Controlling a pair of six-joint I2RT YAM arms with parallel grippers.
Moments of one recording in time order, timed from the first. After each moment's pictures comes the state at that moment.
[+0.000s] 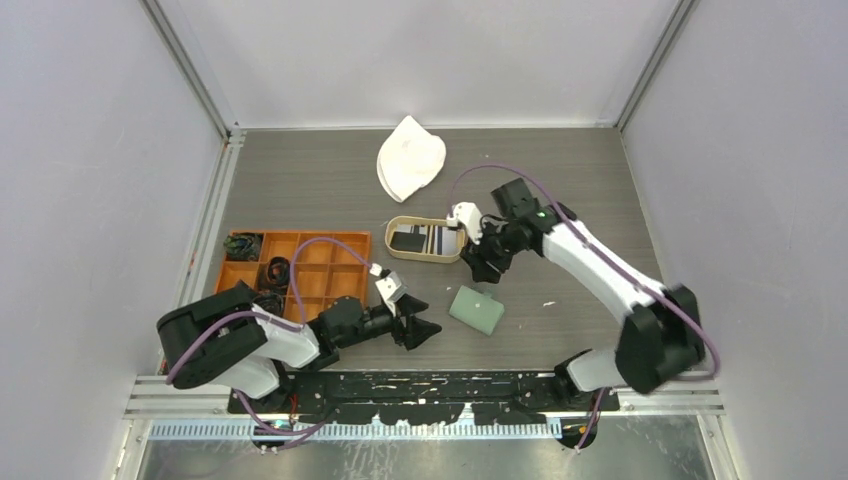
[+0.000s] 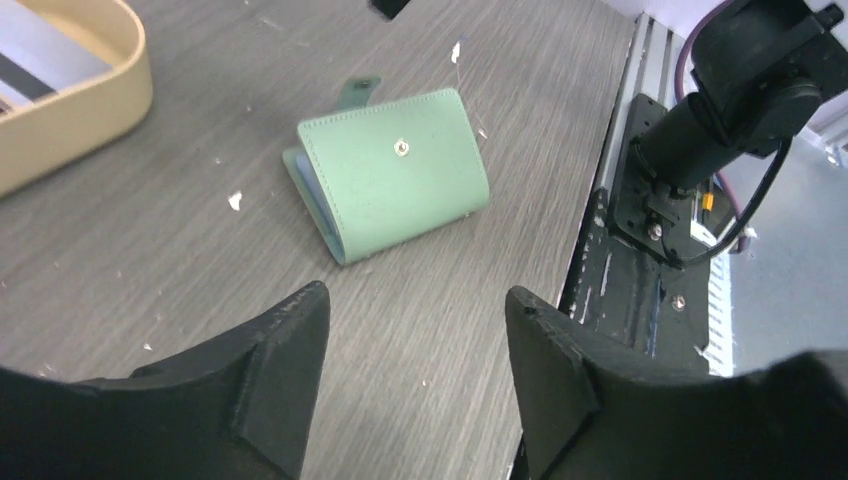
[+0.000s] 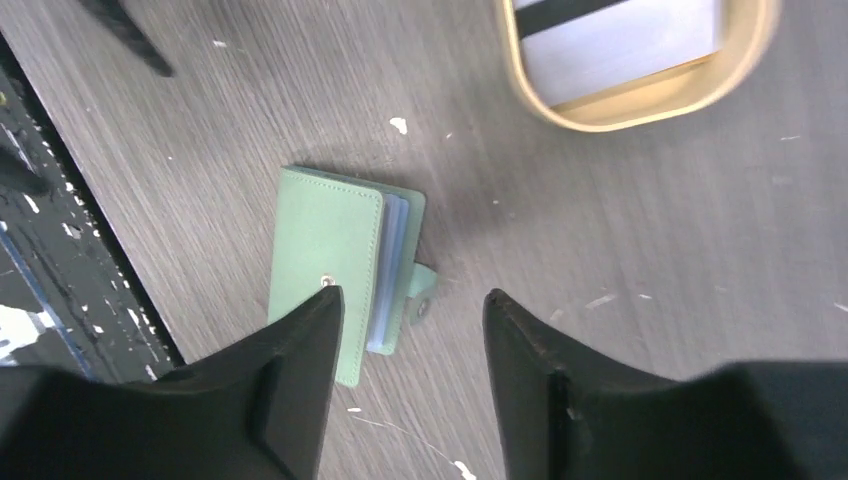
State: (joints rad) left arm -1.04 1.43 0.19 1.12 0.13 -0.34; right arm 0.47 1.49 1.09 -0.81 -0.44 -0.60
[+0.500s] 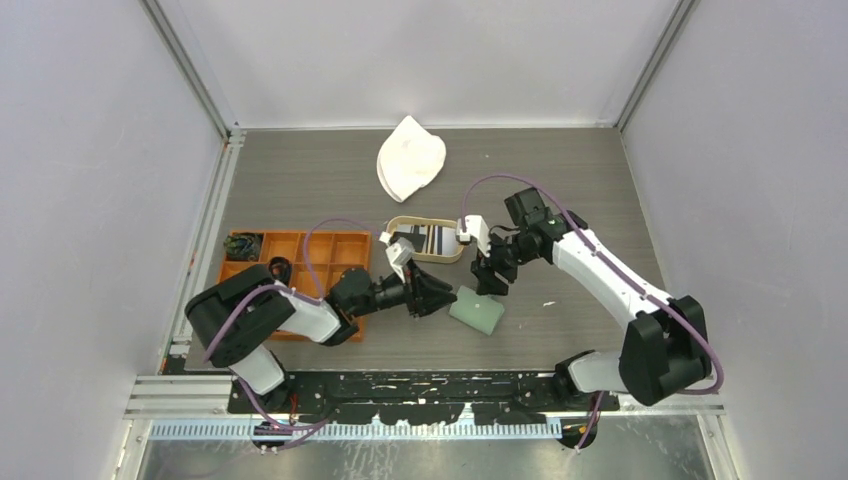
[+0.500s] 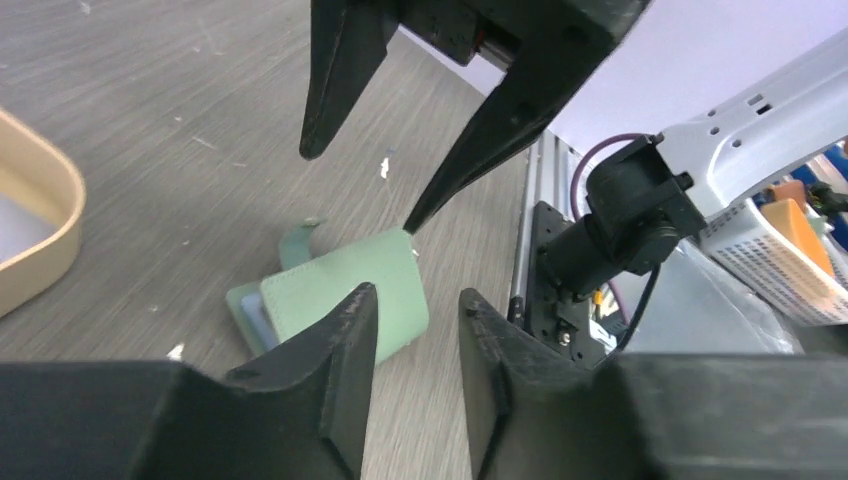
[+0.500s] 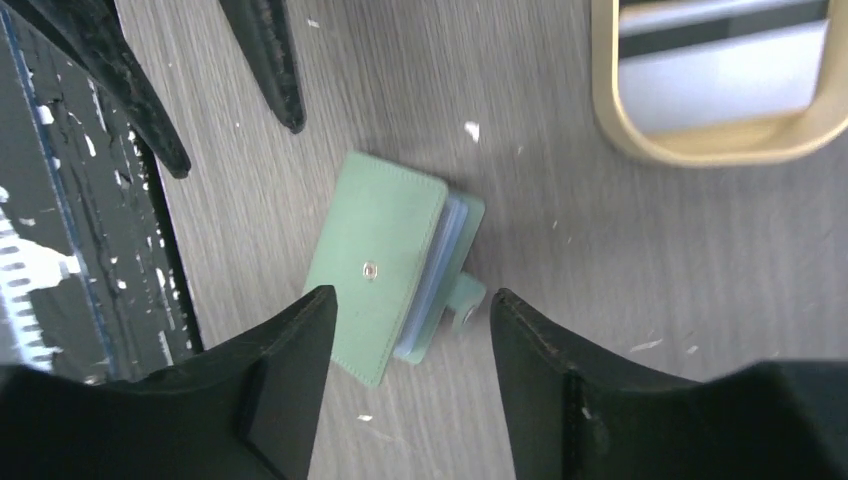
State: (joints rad) left arm -0.92 1.58 0.34 1.30 0.35 -0.52; right arm 0.41 1.31 0.98 -0.78 -0.64 -0.81
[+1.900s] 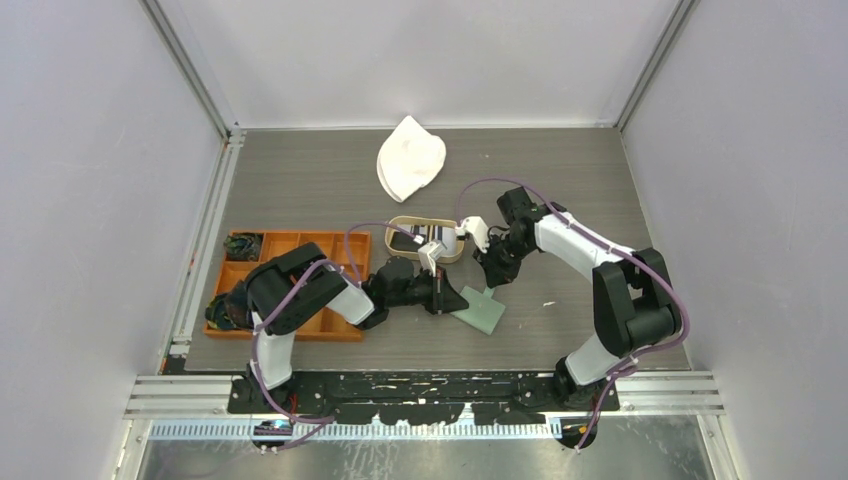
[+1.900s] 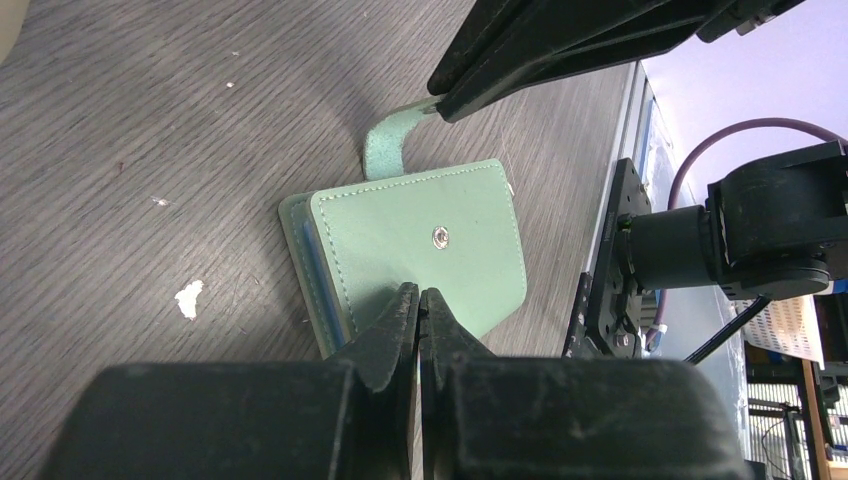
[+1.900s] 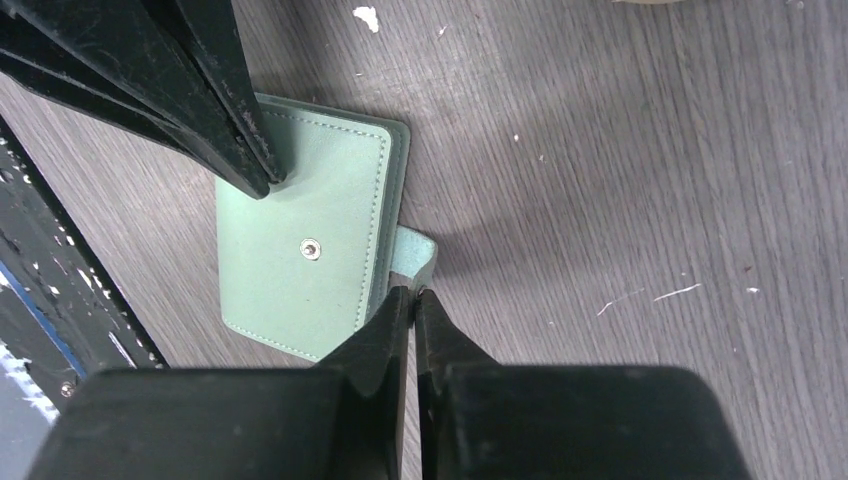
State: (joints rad) left arm -0.91 1.95 0.64 1.01 0.39 -0.73; right arm 0.35 1.57 1.00 -0.78 -0.49 -0.73
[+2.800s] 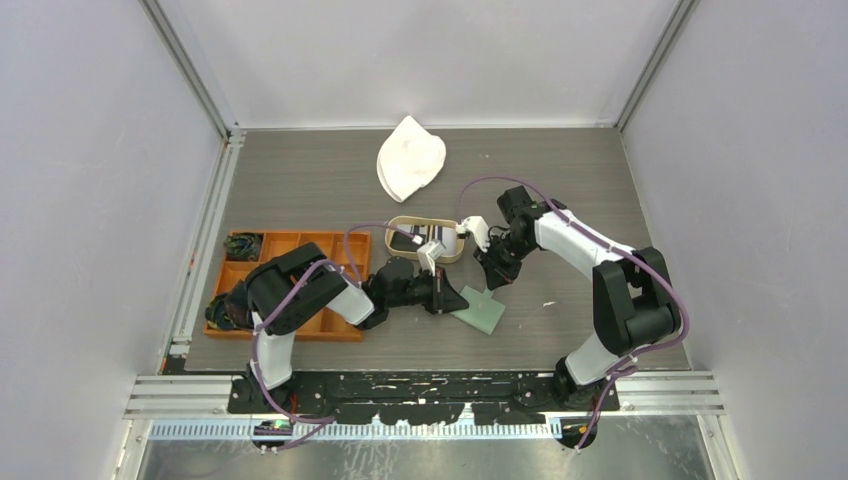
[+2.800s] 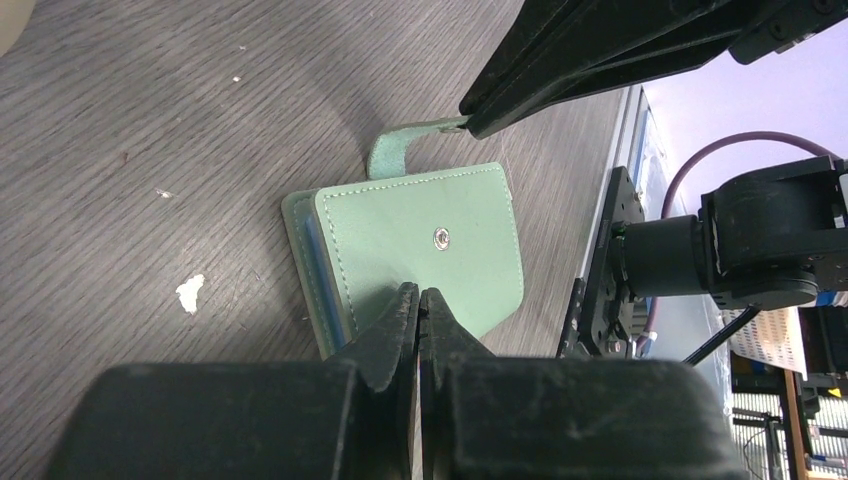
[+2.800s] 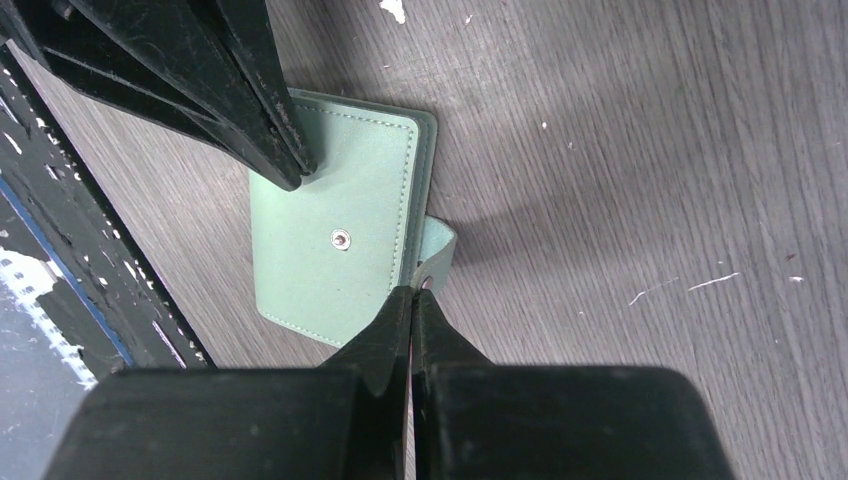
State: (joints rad) left arm -0.91 1.95 0.64 1.01 0.38 -0.77; right arm 0.35 1.58 1.02 -0.84 -0.51 -0.70
